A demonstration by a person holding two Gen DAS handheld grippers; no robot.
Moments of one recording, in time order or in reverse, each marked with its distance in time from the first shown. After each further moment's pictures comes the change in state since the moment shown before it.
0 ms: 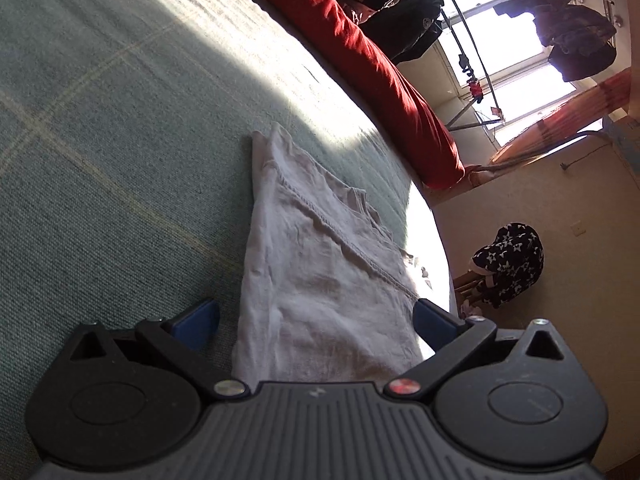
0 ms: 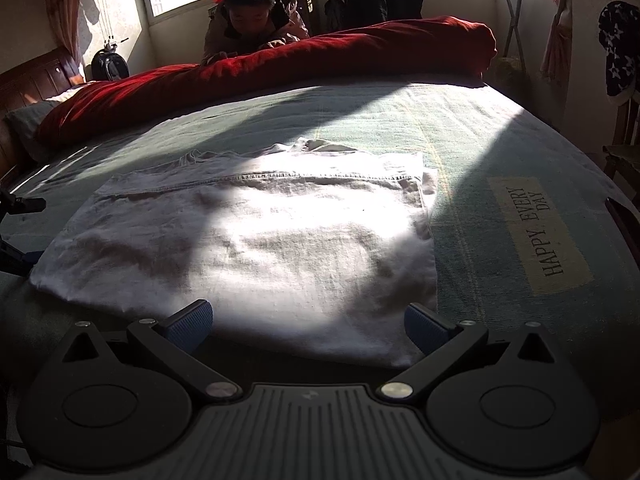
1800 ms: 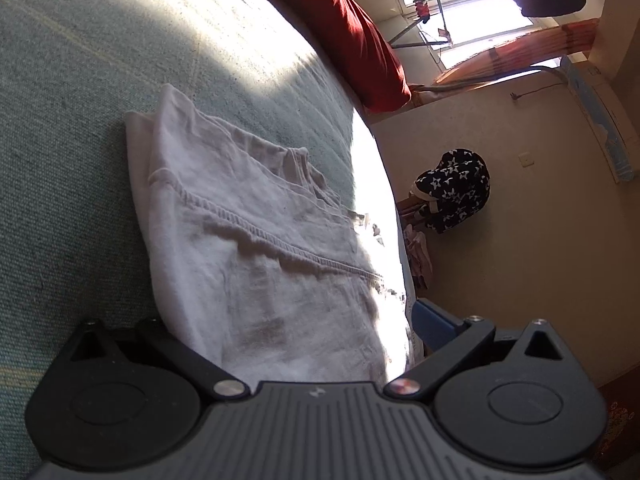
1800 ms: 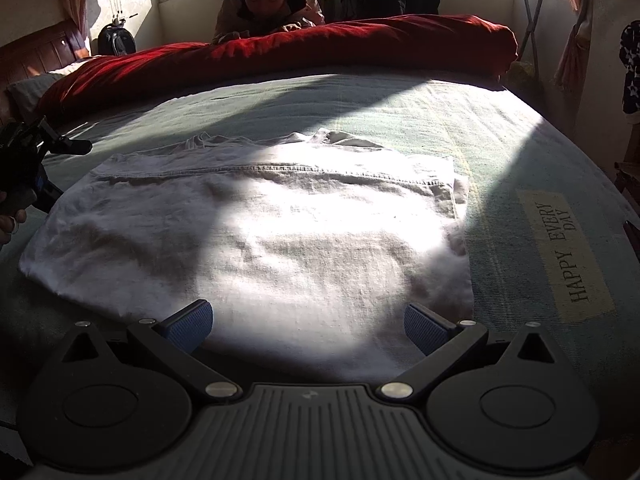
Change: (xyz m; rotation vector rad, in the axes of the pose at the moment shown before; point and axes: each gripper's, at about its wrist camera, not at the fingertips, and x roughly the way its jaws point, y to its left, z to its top) left arm 0.092 -0.013 0.045 0.071 0.275 -0.202; right arm 0.023 0.017 0.014 -0.040 0.030 -0.008
